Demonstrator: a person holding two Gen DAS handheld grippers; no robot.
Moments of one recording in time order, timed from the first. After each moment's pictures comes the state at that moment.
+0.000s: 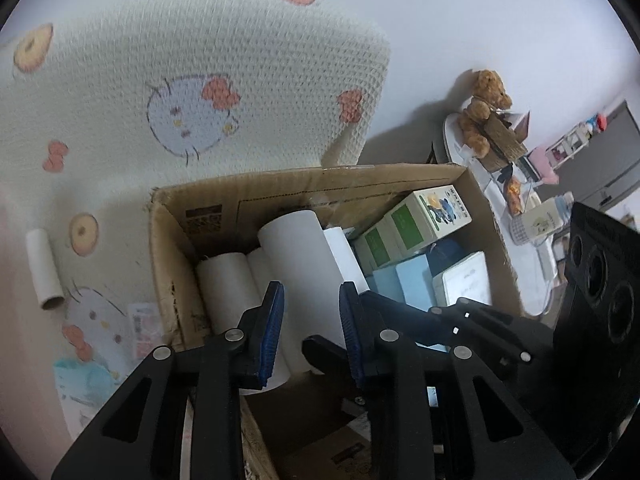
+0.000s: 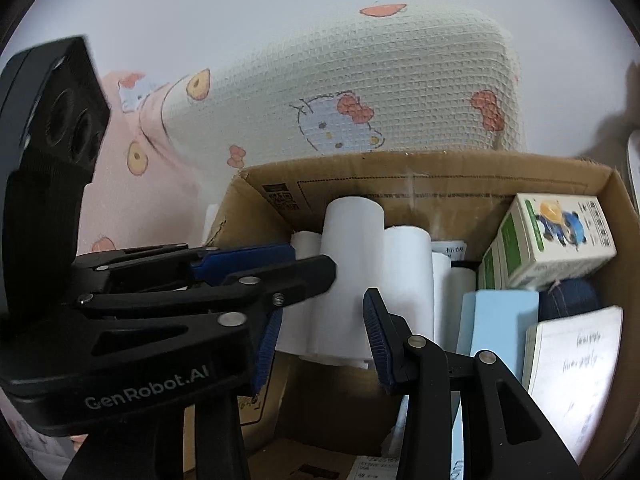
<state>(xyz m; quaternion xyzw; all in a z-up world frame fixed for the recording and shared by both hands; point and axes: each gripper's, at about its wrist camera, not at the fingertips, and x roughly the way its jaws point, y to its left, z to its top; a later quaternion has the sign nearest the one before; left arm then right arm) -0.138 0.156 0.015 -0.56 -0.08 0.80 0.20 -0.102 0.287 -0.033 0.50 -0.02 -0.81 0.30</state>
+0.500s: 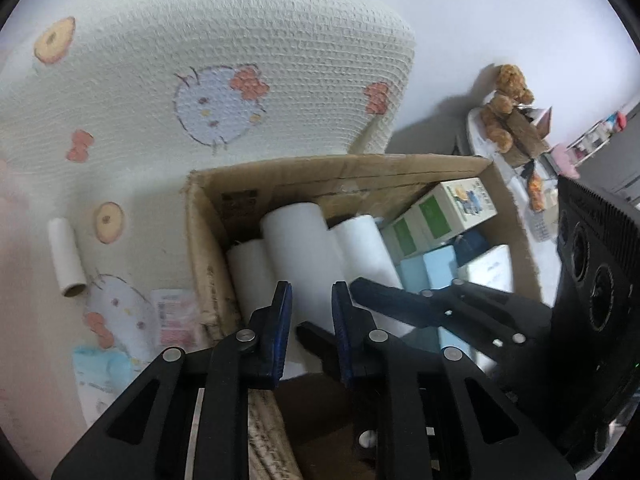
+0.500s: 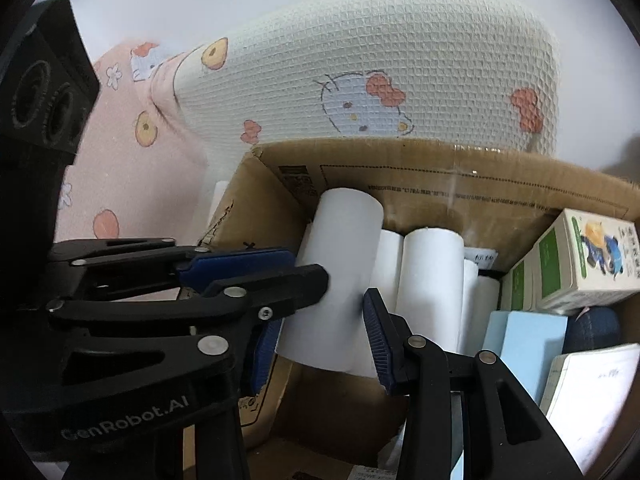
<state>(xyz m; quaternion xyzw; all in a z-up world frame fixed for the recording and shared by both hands) -0.130 0.150 0.016 -0.56 -0.04 0.81 0.16 -0.112 0.270 -0.047 0.52 0.02 -0.79 0.33</state>
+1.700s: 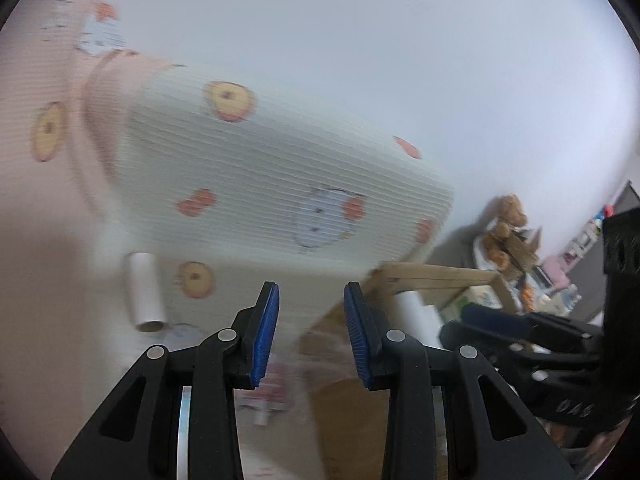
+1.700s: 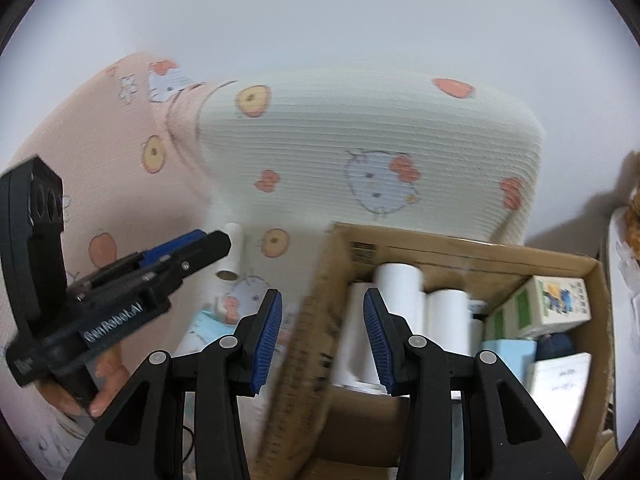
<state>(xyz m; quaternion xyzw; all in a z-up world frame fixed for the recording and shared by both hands) -0.076 -0.010 0.040 -0.36 -0.16 0.91 0.11 -0.067 0.206 0.024 0.45 0.06 -0.85 0.29</state>
